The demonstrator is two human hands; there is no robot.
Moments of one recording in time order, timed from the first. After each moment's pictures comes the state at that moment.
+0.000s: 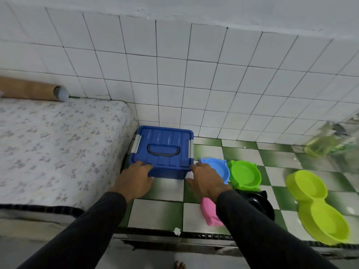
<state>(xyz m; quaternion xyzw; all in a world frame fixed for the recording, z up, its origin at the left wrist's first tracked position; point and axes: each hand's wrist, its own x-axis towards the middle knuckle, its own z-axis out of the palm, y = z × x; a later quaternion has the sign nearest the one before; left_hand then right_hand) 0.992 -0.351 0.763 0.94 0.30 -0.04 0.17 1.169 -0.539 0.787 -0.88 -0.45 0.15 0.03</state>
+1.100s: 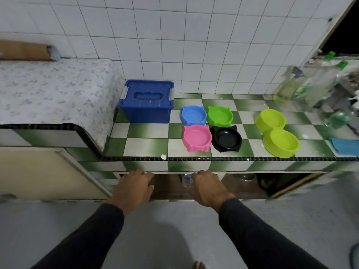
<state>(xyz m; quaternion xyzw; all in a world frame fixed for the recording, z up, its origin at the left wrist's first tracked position) 0.826 -0.596 0.741 0.96 0.25 -0.11 0.07 0.994 -0.784 0.724 -0.87 -0.46 0.15 -0.02</state>
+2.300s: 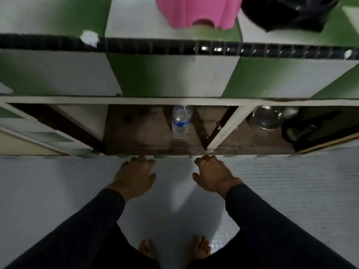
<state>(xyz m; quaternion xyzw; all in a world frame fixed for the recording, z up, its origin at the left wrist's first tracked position) 0.901 -0.626 0.292 0.93 0.22 -0.25 0.15 1.067 -0.821 0.310 -0.86 -0.39 0.31 -0.05</state>
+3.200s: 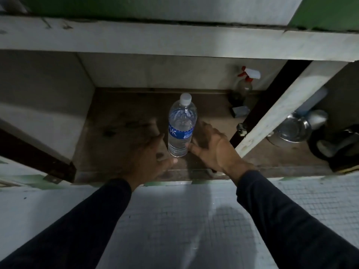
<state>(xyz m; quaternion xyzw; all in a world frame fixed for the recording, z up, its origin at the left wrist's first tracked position) 1.032 -0.580 0.135 0.91 0.23 0.00 0.33 1.172 -0.745 0.190 -0.88 -0.33 0.22 0.28</state>
